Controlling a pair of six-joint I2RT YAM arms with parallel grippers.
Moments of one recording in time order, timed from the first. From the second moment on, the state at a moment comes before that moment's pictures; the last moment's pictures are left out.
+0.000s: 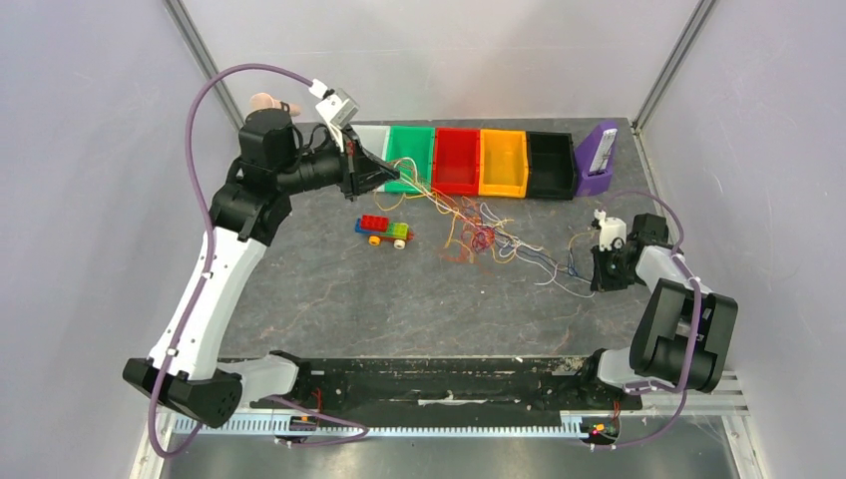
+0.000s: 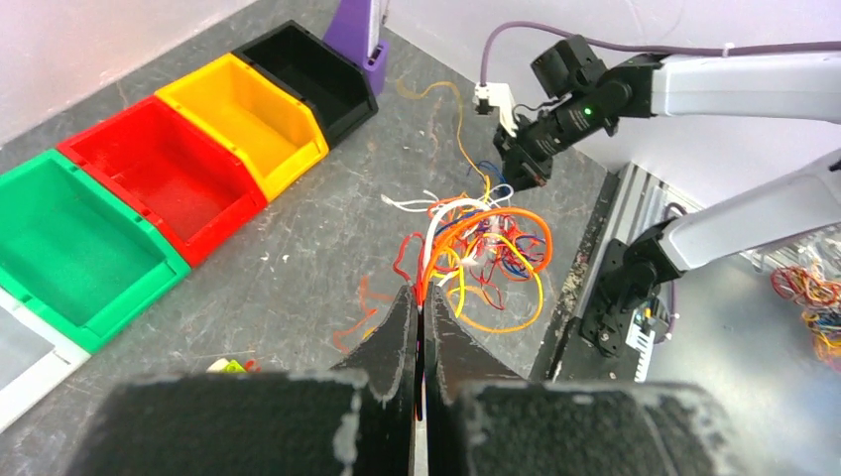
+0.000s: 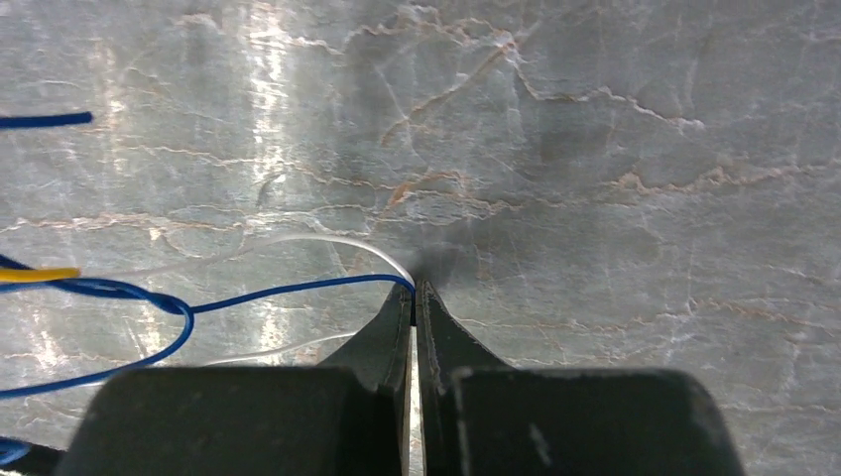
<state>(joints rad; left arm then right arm) -0.34 1.22 1.51 -0.53 0.74 -0.09 -0.37 1.40 0.69 -0.54 -0.29 -0.45</state>
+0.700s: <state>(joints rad) -0.70 1.39 1.09 -0.51 0.51 0.05 -0.14 1.43 0.82 -0.71 -0.55 -0.52</state>
